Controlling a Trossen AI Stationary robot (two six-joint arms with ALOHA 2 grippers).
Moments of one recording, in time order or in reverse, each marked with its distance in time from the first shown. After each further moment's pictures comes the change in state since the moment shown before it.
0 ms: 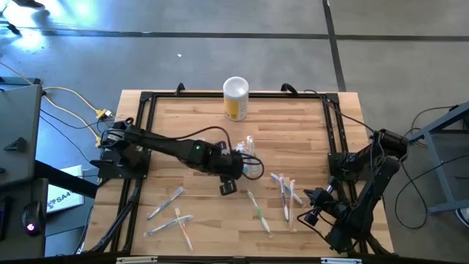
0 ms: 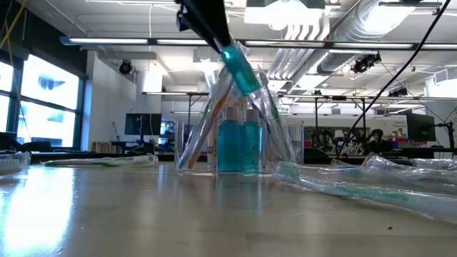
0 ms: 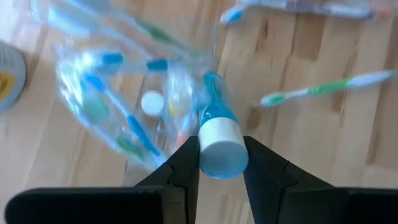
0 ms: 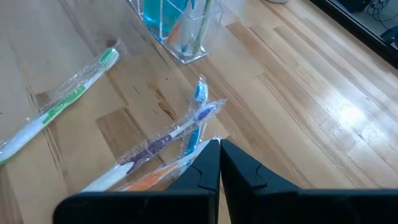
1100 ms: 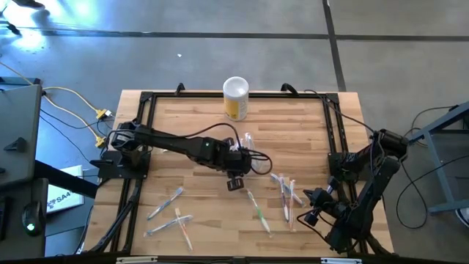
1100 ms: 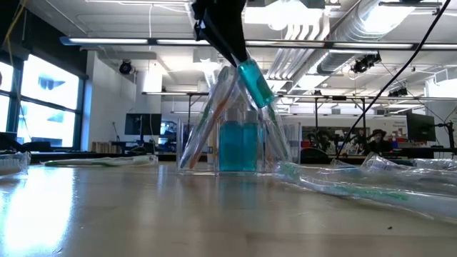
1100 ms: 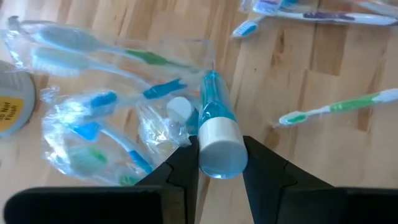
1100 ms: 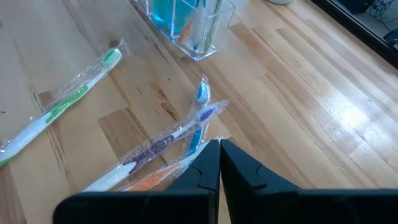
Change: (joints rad) left arm 0.056 0.076 0.058 0.026 -0.009 0.089; right arm 0.000 0.000 0.000 0.010 0.003 -0.012
